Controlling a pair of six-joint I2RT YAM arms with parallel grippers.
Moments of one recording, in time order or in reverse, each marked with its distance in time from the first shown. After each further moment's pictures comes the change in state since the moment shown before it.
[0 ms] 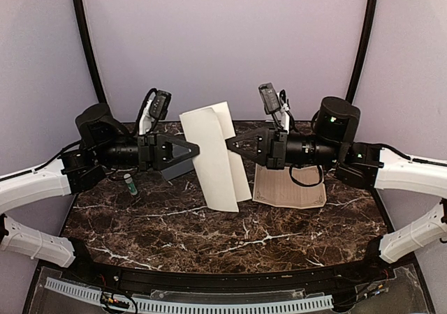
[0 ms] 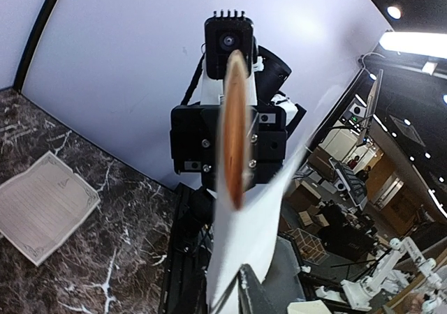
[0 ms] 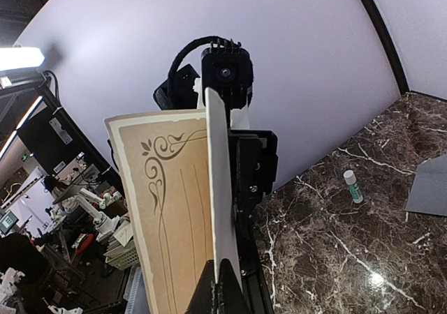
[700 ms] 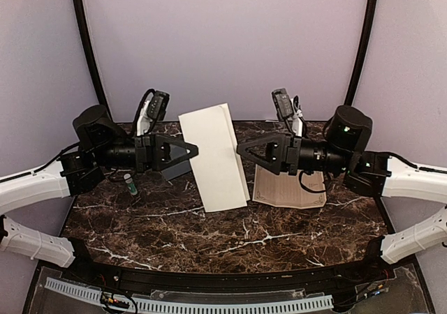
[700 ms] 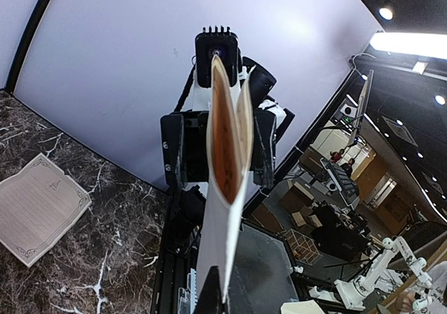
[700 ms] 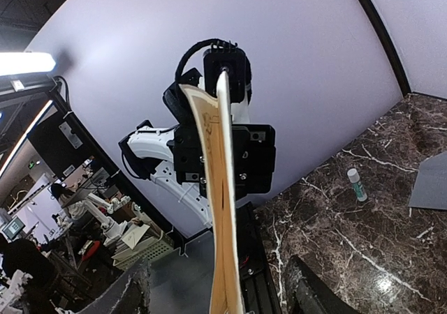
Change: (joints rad) left arm -0.007 -0.014 -0.019 0.043 0.008 -0.021; right arm -0.013 -0.090 -0.106 0.067 0.007 0.043
